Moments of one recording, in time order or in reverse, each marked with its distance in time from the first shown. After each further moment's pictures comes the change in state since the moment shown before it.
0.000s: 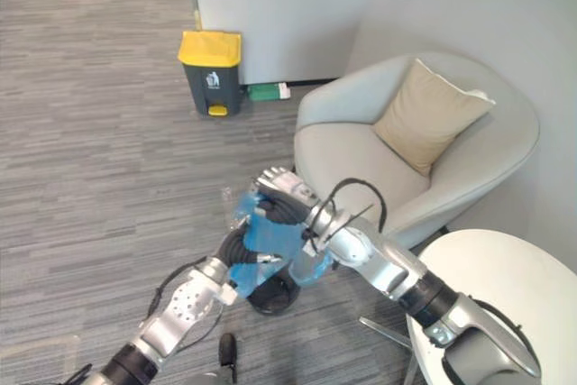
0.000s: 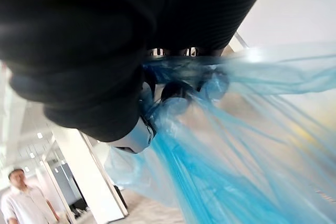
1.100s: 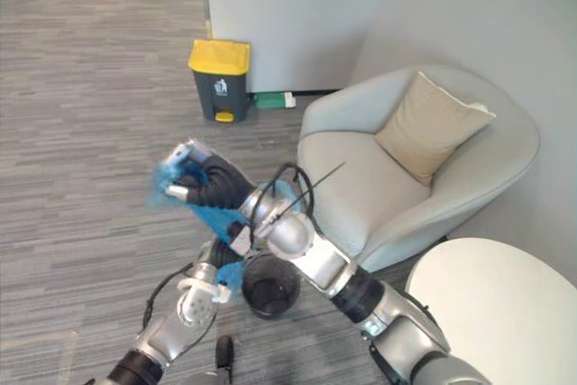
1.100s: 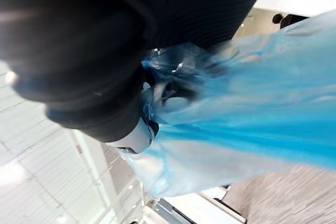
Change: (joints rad) left arm -0.013 -0.110 0.067 0.086 0.267 0.100 0.188; right arm -0.092 0.391 0.053 -0.051 0.362 0.081 0.058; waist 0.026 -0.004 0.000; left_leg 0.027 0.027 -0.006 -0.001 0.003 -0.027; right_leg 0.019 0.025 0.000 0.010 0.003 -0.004
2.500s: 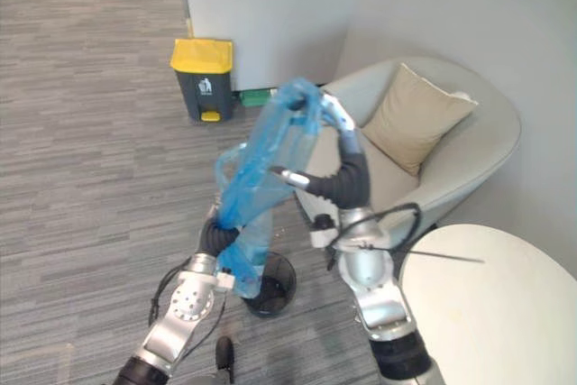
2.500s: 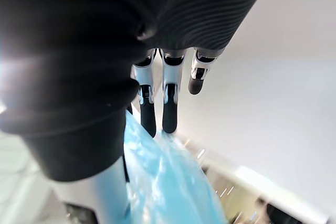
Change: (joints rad) left arm 0.167 -0.014 0.132 -0.269 -0.274 -0.018 -0.022; right arm 0.578 0.038 -0.637 -0.255 -0.361 -0.072 -0.285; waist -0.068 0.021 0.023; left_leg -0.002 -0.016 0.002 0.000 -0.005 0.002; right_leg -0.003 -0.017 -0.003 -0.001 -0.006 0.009
